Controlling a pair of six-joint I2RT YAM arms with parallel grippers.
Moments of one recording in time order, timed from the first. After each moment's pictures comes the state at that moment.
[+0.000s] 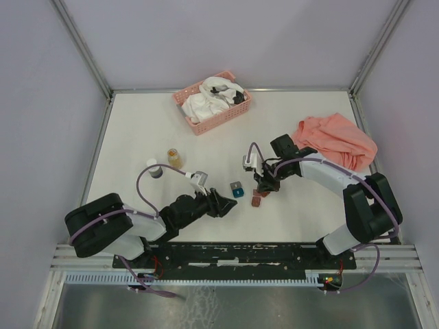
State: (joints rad) left arm -1.01 1.41 0.17 1.04 -0.12 -0.77; right arm 0.45 1.54 0.93 -0.61 -0.67 -0.84
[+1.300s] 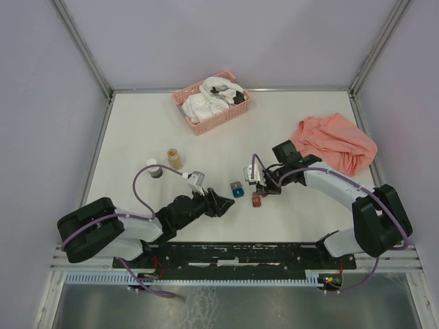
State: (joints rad) left arm -1.01 1.33 0.15 0.97 -0.16 -0.76; right arm 0.49 1.42 0.84 -0.55 -0.68 -1.08
